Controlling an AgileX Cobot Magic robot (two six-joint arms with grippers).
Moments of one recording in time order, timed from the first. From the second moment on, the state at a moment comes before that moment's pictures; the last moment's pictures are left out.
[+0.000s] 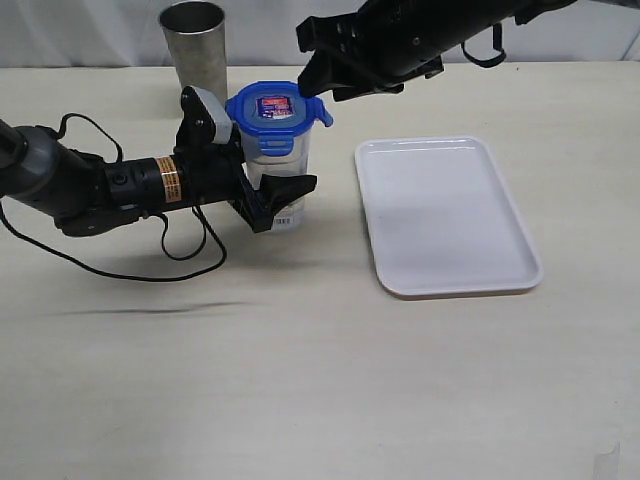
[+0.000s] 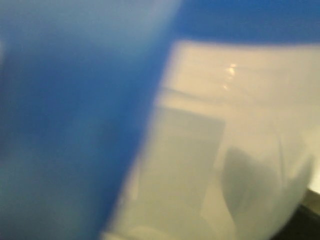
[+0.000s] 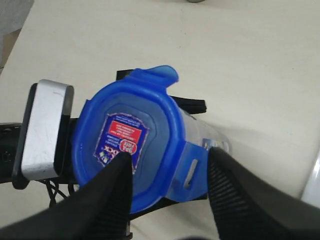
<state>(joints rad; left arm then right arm) -0.29 2.27 -1.04 0.93 -1.07 -0.34 0.35 1.88 -1.51 0.69 0.78 -0.36</state>
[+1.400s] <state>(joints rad) -0.28 2.27 -1.04 0.92 -1.06 -0.37 0.32 2.07 -1.54 1.04 0.90 -0.55</state>
